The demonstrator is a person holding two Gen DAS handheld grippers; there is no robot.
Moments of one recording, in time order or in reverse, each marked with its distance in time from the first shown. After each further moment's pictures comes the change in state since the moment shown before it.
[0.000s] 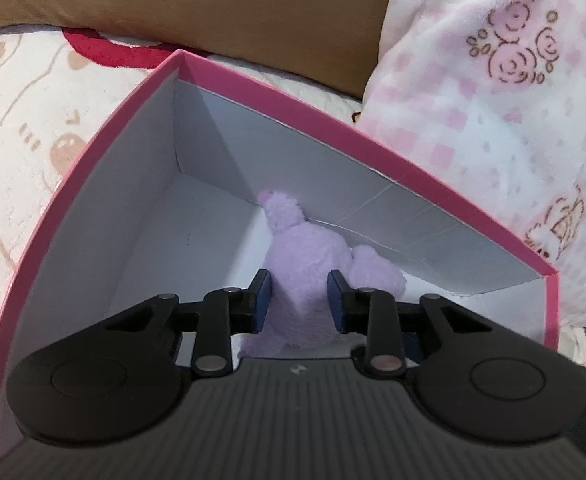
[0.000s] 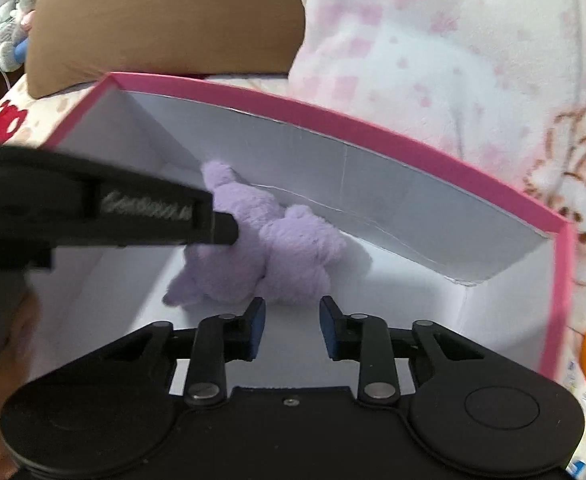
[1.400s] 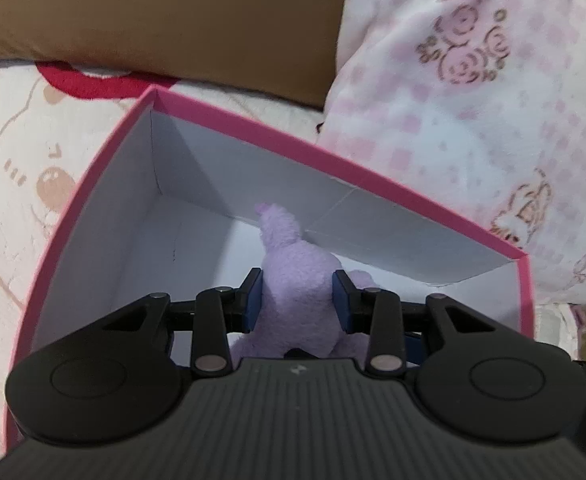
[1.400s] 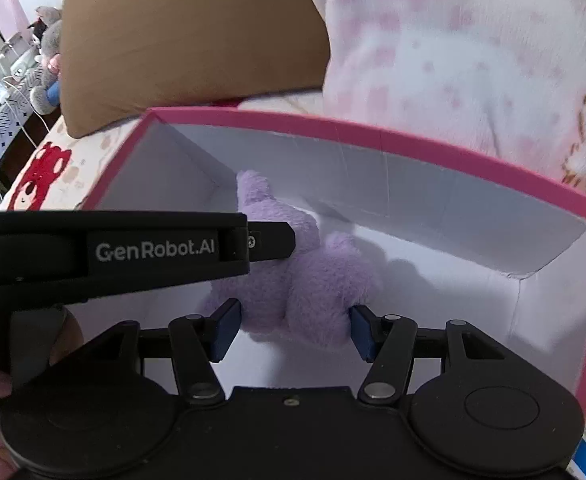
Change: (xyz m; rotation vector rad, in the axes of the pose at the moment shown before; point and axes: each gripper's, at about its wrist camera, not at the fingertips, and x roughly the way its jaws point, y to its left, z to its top) left arm -0.005 -0.013 0.000 0.086 -0.031 -0.053; right arm 0.001 -0.011 0.002 0.120 -0.021 0.190
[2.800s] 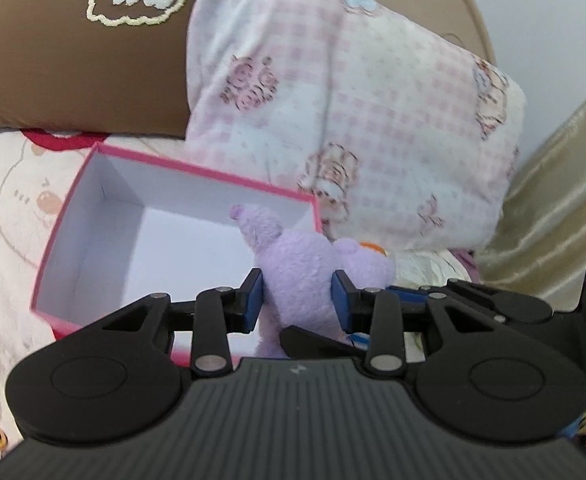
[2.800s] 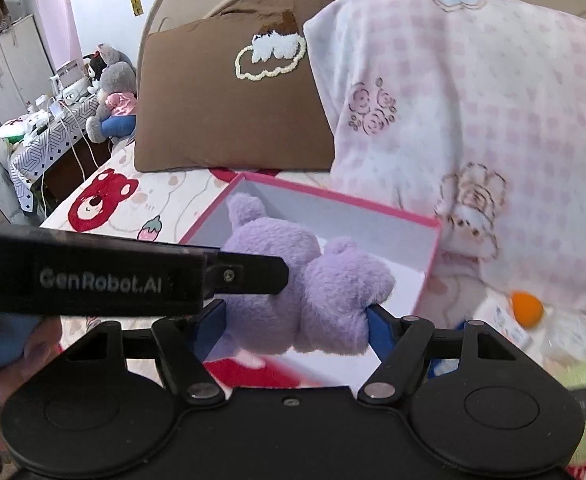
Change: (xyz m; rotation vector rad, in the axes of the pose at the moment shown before) left arm -0.187 -0.092 -0.063 0.167 -0.083 -0.176; right arm -0.198 0.026 -0.077 -0.117 -0.224 -0.007
